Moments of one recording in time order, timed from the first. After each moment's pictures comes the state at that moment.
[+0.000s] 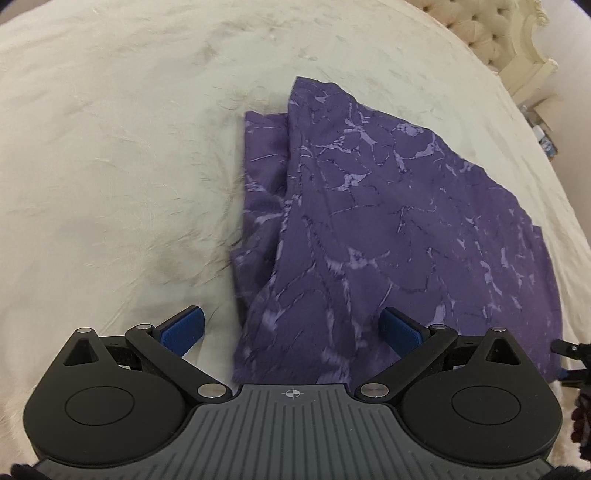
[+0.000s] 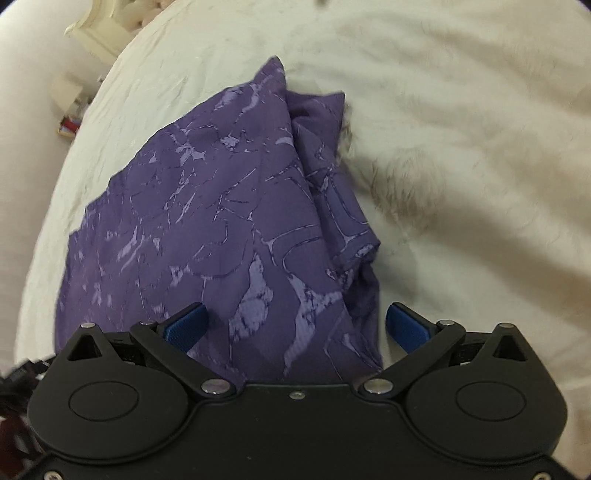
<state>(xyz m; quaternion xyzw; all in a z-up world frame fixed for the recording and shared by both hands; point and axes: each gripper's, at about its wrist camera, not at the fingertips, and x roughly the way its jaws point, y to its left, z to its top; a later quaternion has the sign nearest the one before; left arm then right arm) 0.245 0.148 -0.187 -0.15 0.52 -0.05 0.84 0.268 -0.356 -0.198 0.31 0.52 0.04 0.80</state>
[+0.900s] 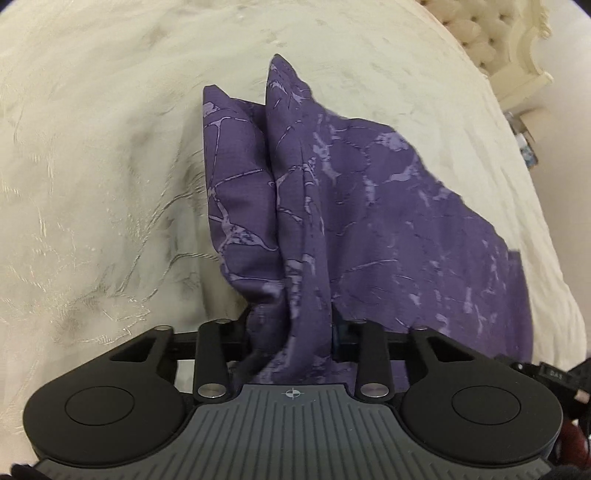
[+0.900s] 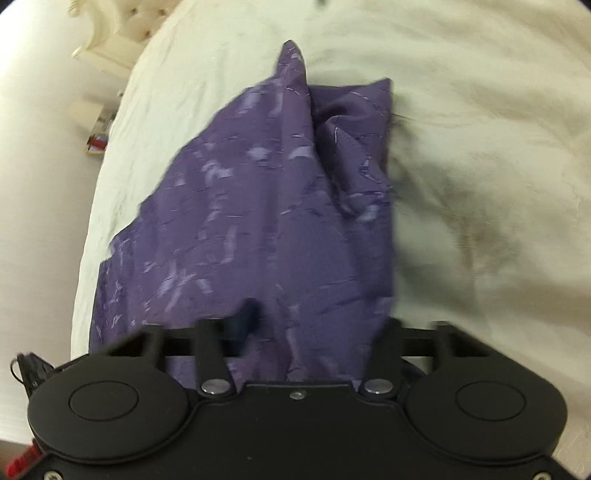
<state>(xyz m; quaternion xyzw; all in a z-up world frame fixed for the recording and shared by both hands) 0.289 0.134 -0.184 -0.21 0.55 -0.09 0.81 0.301 -0.351 -0.200 0.37 0.51 0.08 0.77</state>
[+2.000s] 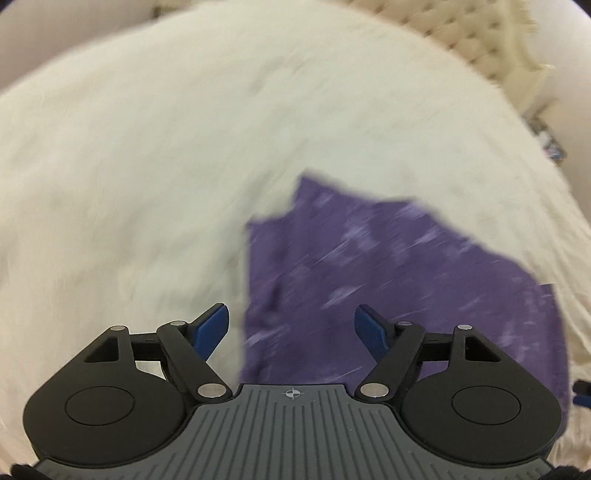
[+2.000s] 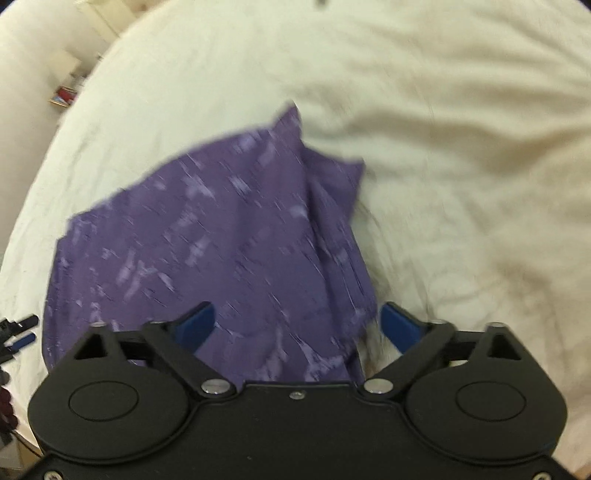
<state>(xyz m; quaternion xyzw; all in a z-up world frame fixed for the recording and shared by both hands) 0.092 0.161 -0.127 -0.11 0.46 0.00 0.88 0.102 -0.333 -0.146 0.23 0.52 -0.01 0.82</state>
